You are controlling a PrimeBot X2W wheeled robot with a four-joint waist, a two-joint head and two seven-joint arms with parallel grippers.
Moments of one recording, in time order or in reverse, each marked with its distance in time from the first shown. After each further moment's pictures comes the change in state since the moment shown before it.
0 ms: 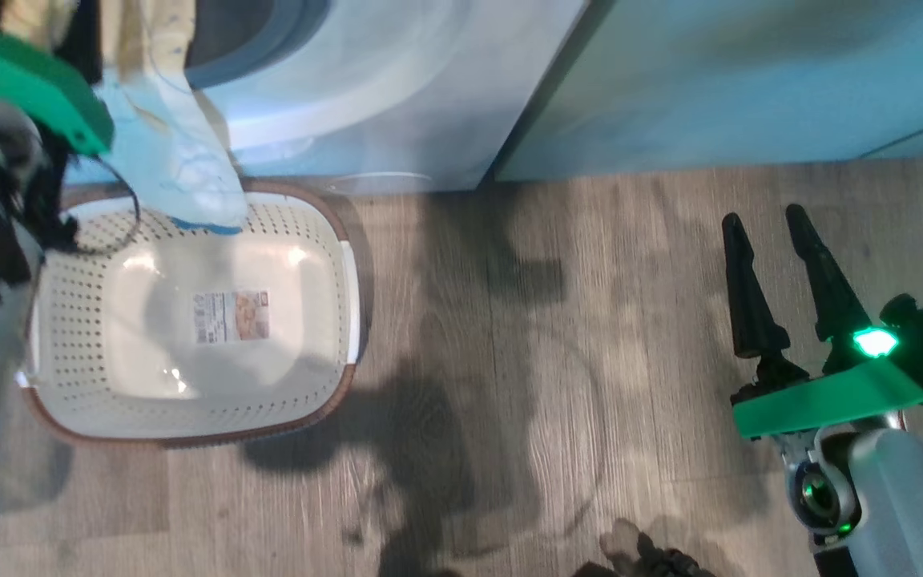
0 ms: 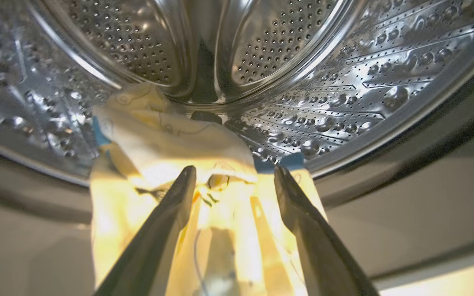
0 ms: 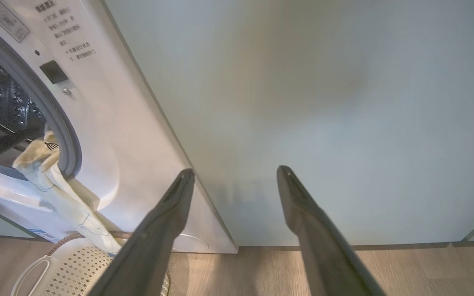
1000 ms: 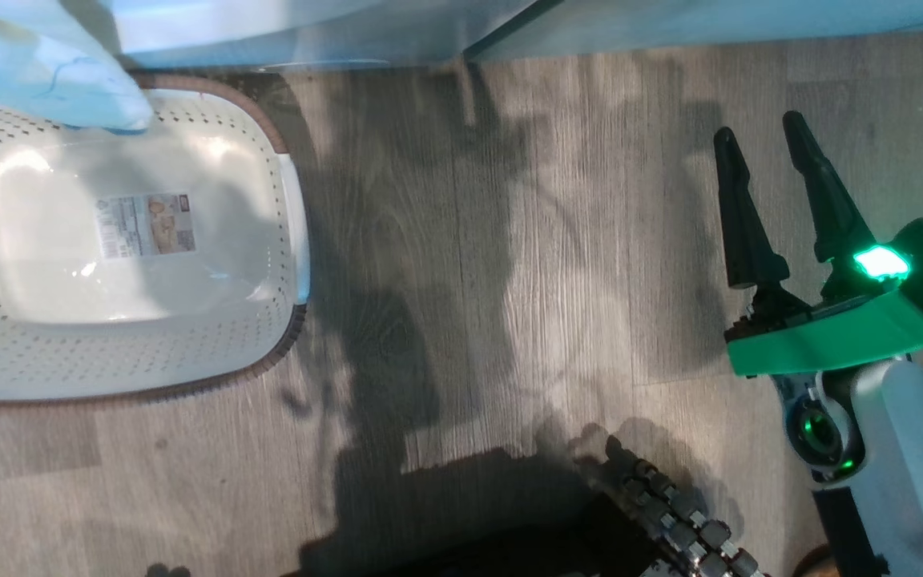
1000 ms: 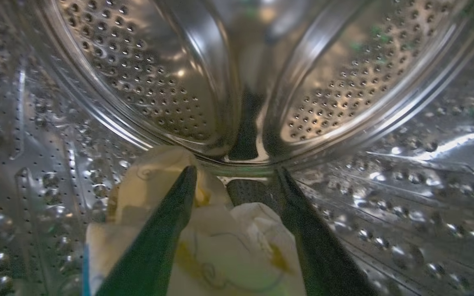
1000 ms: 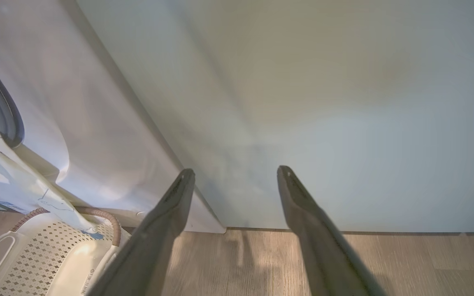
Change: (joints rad) left arm -0.527 0.030 0.103 0.177 0.214 -0.002 0.000; right arm -0.133 0.000 0.040 -0.033 0.012 0.000 0.000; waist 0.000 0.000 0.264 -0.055
